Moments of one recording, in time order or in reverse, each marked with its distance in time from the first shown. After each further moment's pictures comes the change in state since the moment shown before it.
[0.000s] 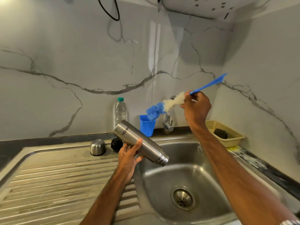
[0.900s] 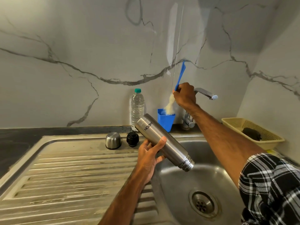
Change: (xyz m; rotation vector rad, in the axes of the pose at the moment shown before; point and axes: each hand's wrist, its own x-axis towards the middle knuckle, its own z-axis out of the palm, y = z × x) left_hand -0.003 -0.005 0.005 0.027 -0.068 -0.019; right_hand 0.025 0.052 0.136 -0.480 -0.464 -0.058
